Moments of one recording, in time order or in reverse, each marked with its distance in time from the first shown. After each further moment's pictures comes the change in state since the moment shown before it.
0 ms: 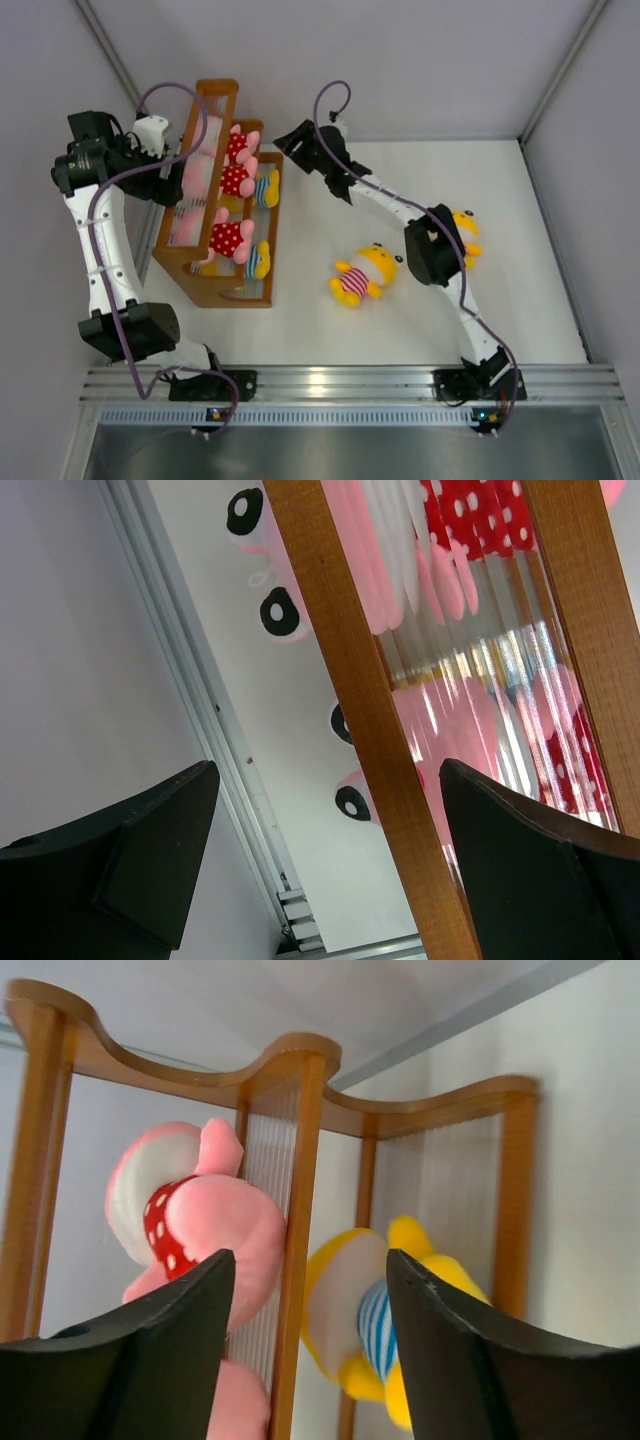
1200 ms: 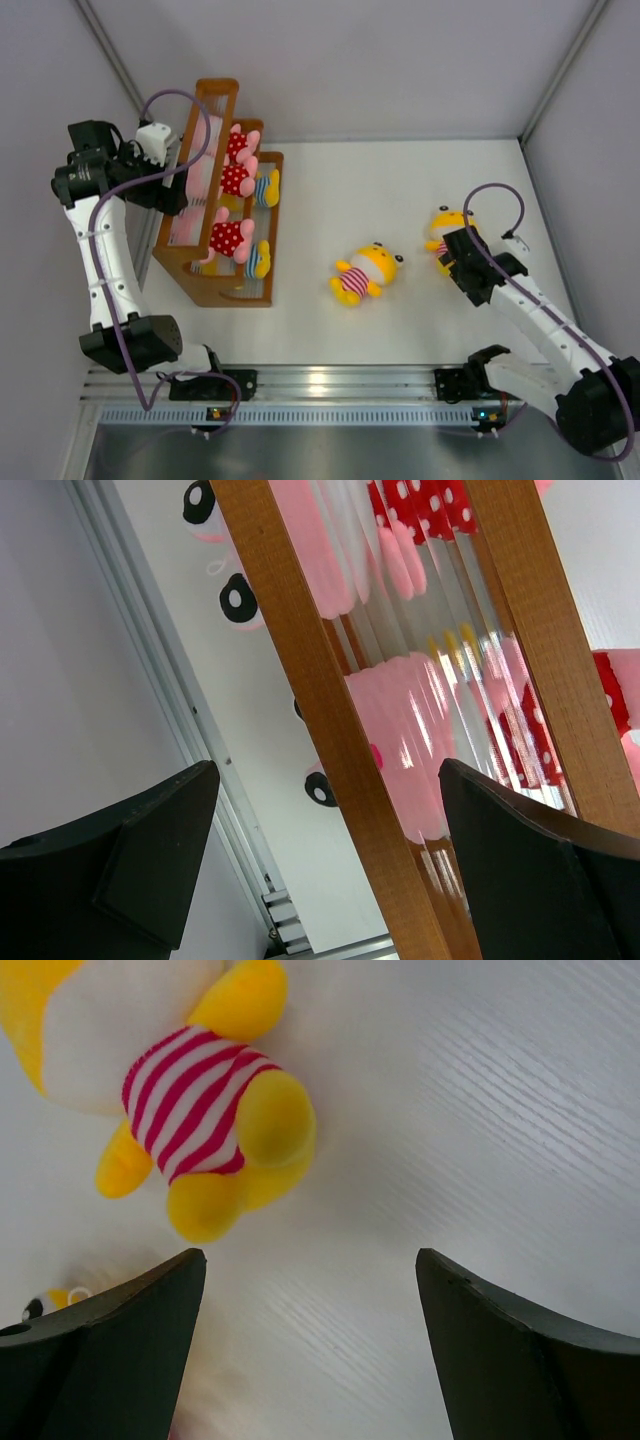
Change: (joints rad) left arm 0.000 -0.077 -0.081 -0.002 0.057 0.013; right arm -0.274 -1.496 -1.444 -1.040 0.527 0.121
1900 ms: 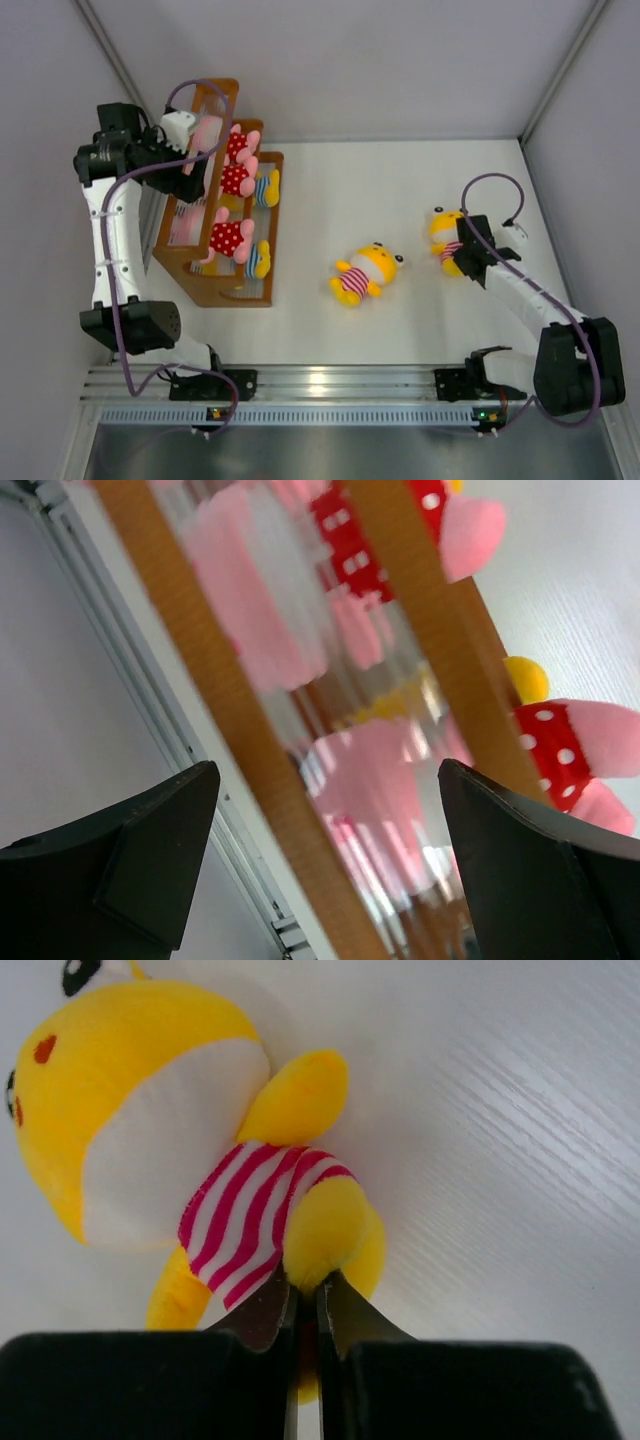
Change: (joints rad) left arm -0.113 0.098 0.101 -0.008 -0.048 -0.035; right arm -0.222 0.212 -0.096 0.461 -0.080 -0.177
